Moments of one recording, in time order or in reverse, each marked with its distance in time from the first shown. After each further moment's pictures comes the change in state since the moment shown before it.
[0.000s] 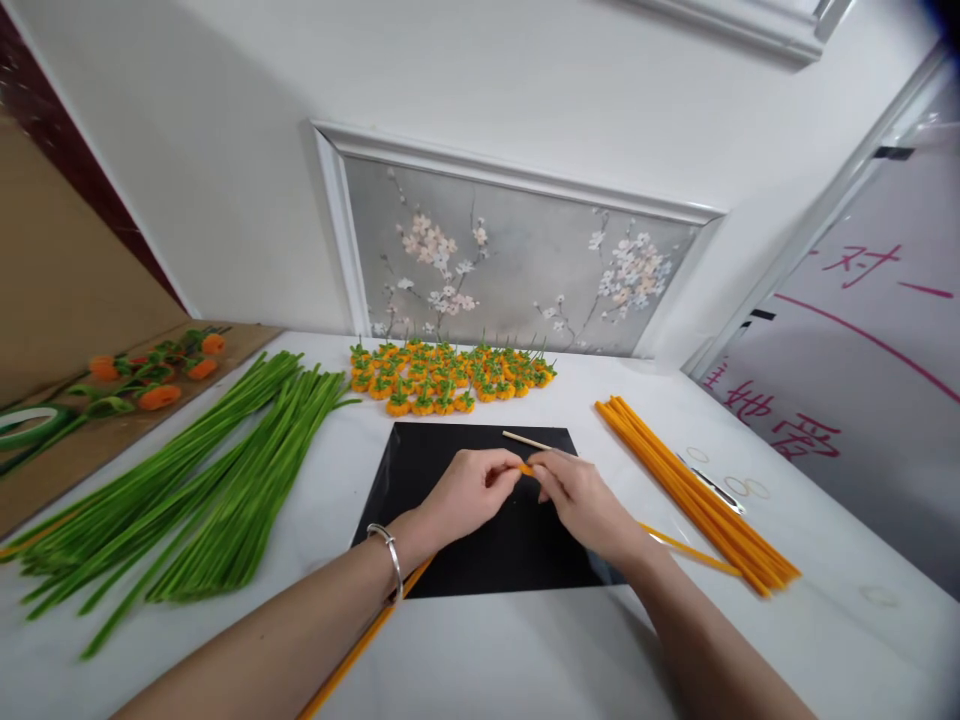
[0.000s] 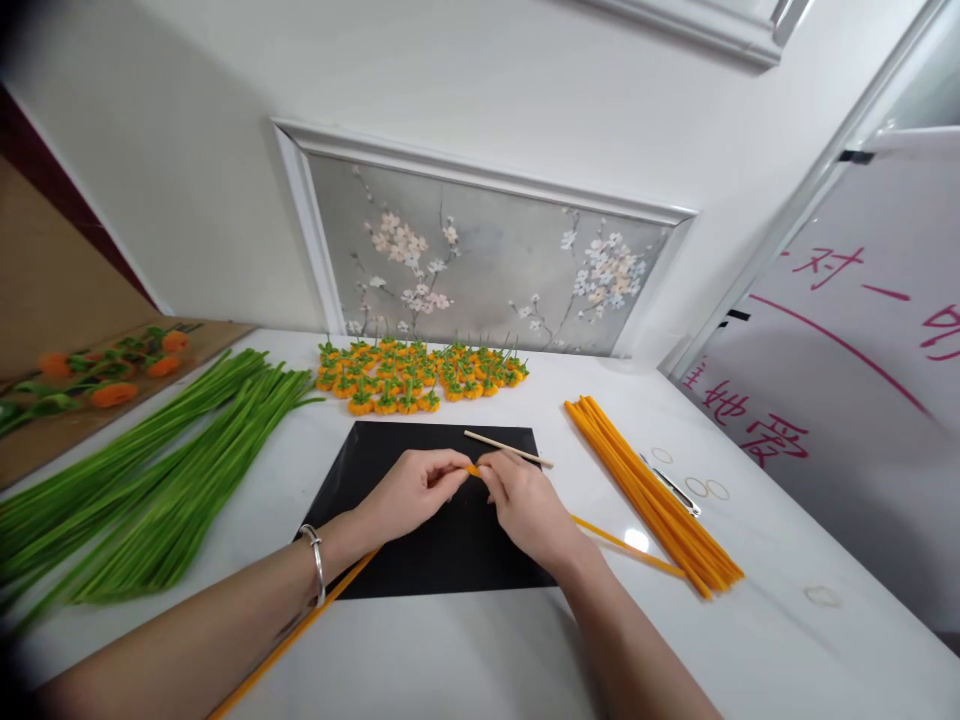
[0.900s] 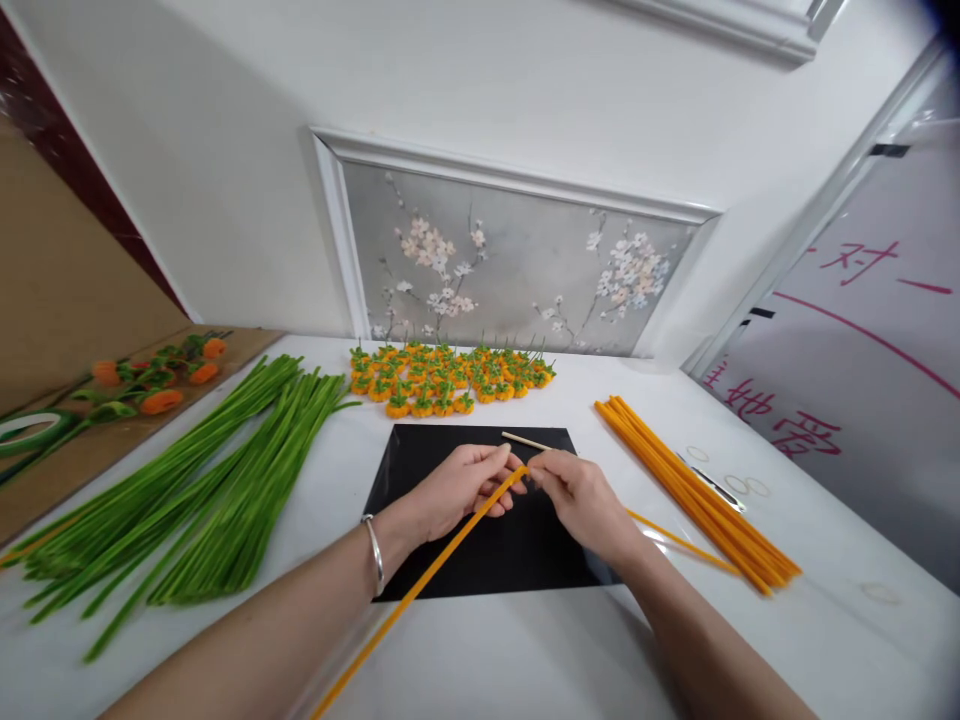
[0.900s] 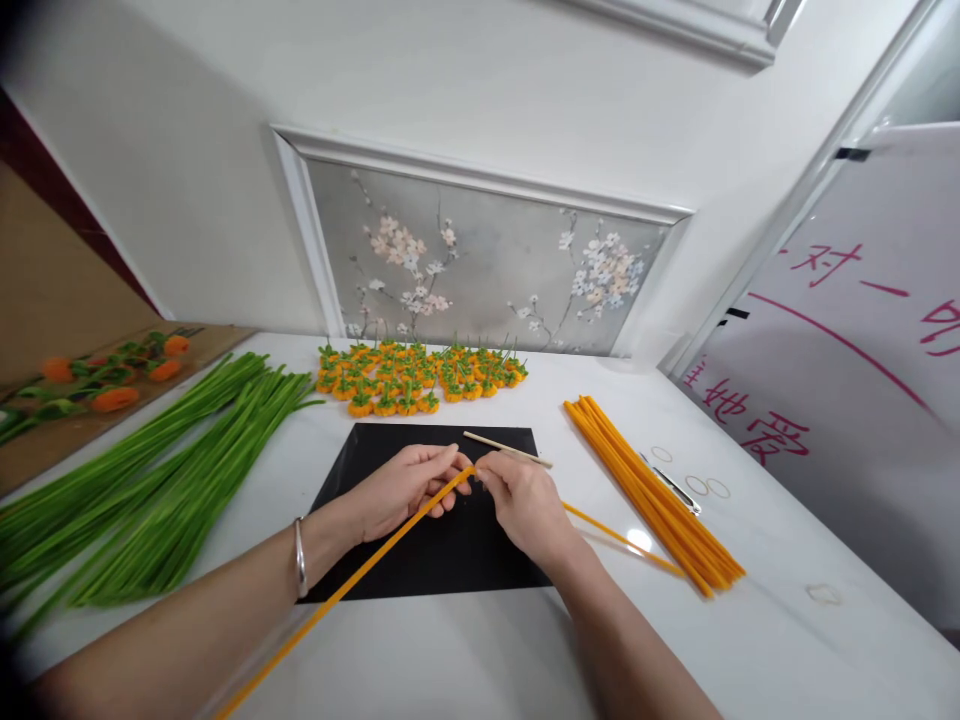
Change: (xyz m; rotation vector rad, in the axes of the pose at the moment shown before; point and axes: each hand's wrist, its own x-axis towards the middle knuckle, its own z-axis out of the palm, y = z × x) left_hand 0.002 0.002 -0.007 -0.713 -0.179 -0.470; right_hand 0.000 -0.006 0.003 0.064 0.105 -0.036
